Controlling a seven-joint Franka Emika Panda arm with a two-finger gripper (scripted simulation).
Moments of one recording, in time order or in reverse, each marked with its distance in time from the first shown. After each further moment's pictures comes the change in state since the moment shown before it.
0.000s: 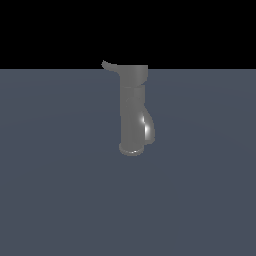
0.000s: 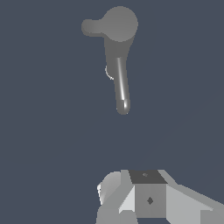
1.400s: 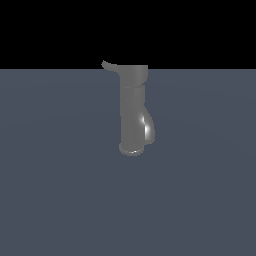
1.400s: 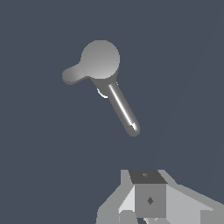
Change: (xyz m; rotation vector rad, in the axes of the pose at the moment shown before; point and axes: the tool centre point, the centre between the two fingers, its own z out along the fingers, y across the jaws) arm 0.088 -0.014 0.022 0.027 -0.011 0.386
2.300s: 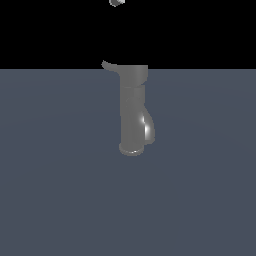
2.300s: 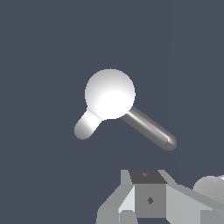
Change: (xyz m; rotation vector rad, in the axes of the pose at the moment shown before) arm 0.079 -0.054 0.051 0.003 -0.009 0.434
